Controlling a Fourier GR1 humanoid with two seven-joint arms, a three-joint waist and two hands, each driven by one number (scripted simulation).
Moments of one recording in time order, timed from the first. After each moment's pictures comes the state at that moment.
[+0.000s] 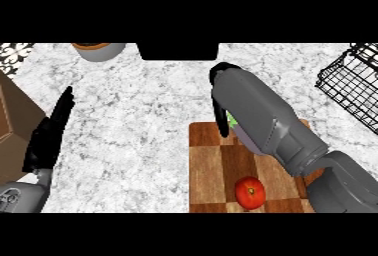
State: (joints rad) left arm -0.15 0.47 -0.16 -1.42 0.06 0.28 0.04; right arm -1.32 -0.07 0.74 -0.28 -0.07 0.77 1.00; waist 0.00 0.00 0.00
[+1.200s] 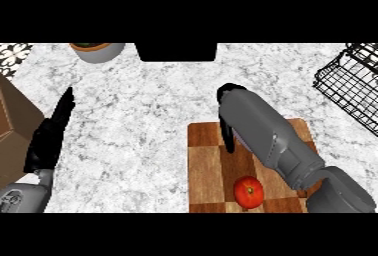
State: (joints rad) left arm -0.14 0.42 -0.11 -1.44 0.01 0.24 0.05; right arm -1.18 -0.05 0.70 -0.29 0.03 0.76 1.01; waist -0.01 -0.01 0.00
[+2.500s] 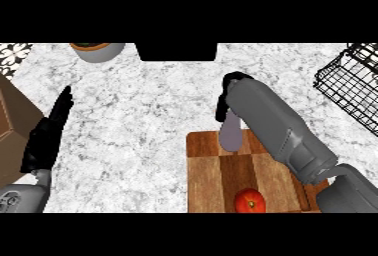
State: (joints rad) left arm -0.13 0.40 -0.08 -1.46 -0.02 0.21 0.06; right arm -1.18 -0.11 0.57 -0.38 0.08 0.64 1.03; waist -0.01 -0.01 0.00
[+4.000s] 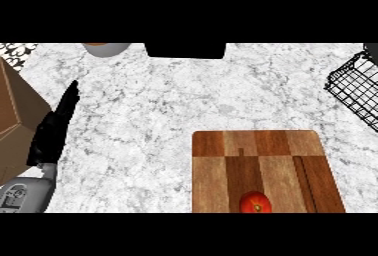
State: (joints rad) left arm -0.18 0.38 -0.08 -1.45 -0.04 0.18 0.07; right arm -1.58 -0.50 0.58 -0.09 0.54 -0.56 1.01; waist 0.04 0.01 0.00
